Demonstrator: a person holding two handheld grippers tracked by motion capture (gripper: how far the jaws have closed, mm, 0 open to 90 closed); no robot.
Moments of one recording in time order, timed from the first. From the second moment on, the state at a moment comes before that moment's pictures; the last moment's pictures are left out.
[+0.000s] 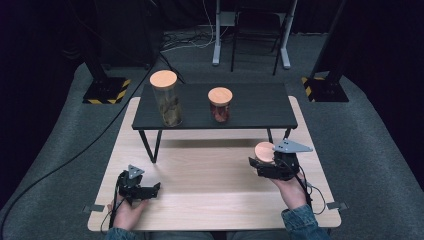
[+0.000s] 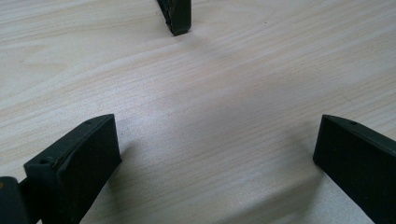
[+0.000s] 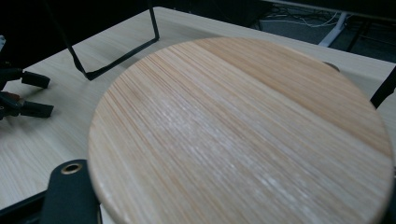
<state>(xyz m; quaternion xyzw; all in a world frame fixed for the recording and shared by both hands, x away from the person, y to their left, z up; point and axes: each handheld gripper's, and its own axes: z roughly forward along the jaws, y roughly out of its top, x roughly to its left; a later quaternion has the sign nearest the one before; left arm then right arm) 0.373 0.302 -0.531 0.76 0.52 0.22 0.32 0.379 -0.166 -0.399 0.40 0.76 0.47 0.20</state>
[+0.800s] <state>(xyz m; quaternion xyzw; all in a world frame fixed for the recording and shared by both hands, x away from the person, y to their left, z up) 0.373 0.302 -0.531 0.76 0.52 0.22 0.32 0.390 -0.159 -0.363 0.38 0.76 0.47 0.21</state>
